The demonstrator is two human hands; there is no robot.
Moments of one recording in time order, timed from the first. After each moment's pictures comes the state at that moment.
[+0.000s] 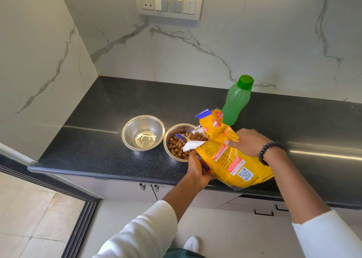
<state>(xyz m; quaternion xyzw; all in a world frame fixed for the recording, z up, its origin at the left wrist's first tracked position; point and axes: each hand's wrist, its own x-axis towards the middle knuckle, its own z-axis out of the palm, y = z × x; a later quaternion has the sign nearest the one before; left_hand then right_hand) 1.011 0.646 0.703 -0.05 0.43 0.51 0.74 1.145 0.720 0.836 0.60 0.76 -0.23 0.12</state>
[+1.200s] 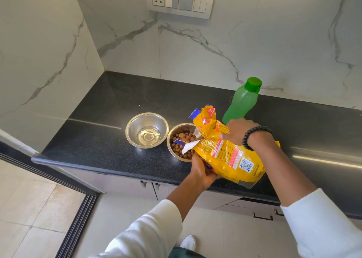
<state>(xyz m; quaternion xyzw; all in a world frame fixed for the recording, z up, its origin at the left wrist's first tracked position) 1.012 0.648 0.708 -0.09 0.38 0.53 0.75 1.093 0.737 0.857 0.56 0.79 -0.07 0.23</state>
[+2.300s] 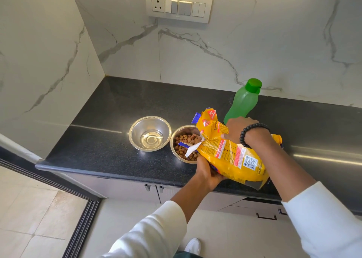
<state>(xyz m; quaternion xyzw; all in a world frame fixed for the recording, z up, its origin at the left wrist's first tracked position) 1.010 0.644 0.715 -0.09 0.37 0.52 0.77 1.081 0.733 0.865 0.57 0.79 -0.03 0.23</state>
